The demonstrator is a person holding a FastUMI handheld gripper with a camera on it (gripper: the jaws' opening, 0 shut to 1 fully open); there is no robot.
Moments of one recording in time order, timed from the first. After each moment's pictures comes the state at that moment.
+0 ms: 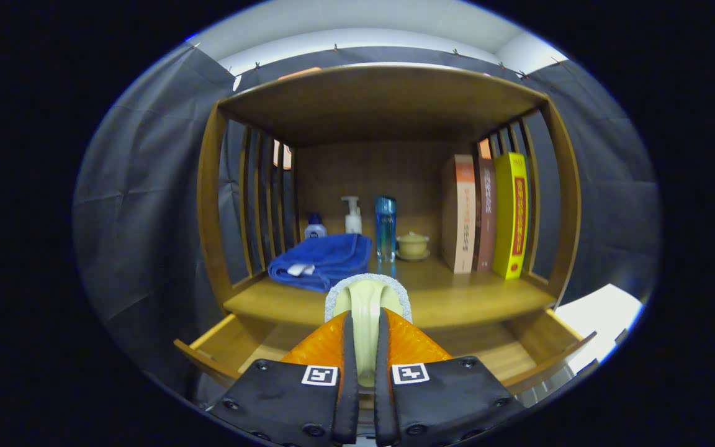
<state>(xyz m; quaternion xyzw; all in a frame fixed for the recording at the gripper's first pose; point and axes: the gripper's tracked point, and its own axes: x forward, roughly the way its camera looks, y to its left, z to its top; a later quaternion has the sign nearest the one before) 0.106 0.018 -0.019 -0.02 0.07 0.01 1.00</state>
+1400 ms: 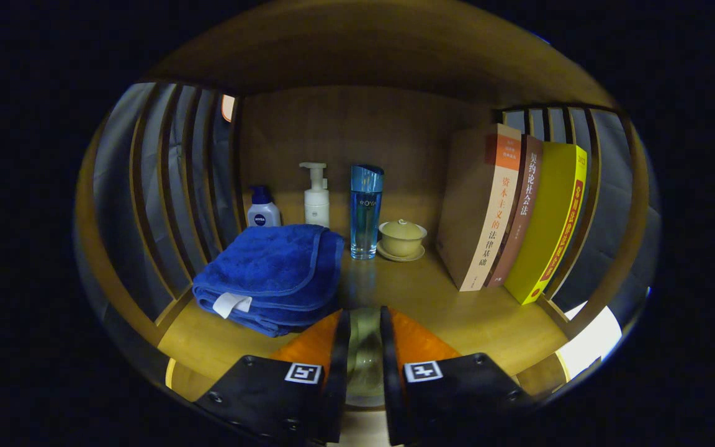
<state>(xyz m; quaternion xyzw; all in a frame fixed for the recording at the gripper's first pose) 0.257 -0.015 -0.068 -0.05 0.20 -0.06 0.98</state>
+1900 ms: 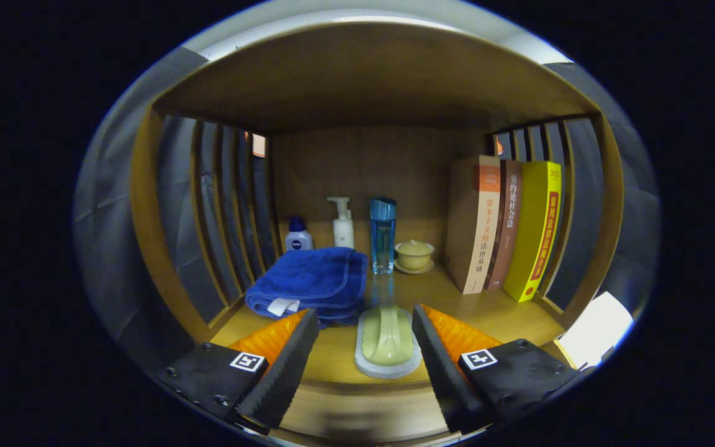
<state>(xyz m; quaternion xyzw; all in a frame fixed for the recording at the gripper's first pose) 0.190 0.023 -0.002 -0.02 0.12 -0.02 0.99</state>
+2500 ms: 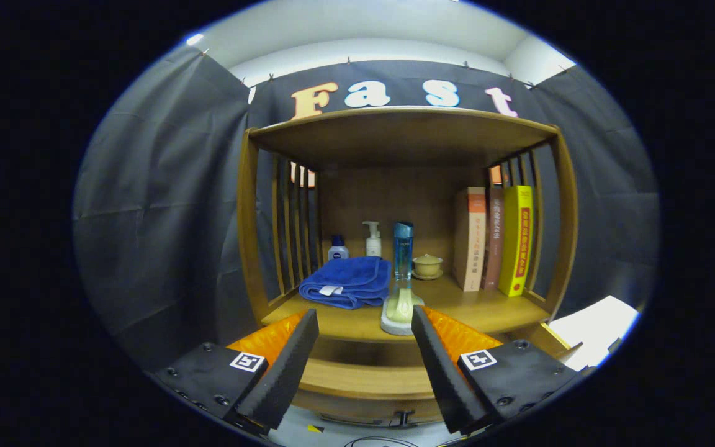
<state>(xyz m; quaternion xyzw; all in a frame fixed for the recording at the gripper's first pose) 0.039 0.041 0.018 0.00 0.03 0.02 1.00</state>
